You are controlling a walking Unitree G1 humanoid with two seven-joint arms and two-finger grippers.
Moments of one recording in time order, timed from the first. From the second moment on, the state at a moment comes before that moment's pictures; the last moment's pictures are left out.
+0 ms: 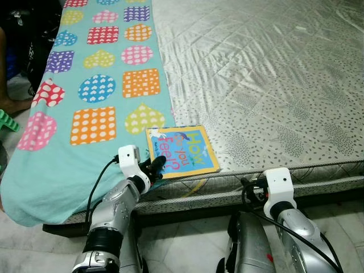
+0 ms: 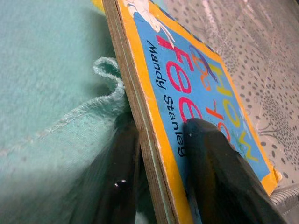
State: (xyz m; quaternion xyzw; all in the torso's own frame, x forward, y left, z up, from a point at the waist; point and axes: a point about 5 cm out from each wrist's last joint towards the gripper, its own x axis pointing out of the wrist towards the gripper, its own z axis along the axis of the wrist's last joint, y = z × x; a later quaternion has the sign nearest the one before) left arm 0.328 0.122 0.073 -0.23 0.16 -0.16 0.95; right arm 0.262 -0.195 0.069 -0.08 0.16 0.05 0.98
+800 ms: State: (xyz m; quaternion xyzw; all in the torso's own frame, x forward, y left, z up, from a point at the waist) left arm 0.339 0.093 0.101 -0.35 0.14 -0.21 0.90; right arm 0.266 -0.195 0.070 -0.08 0.16 0.05 0.98
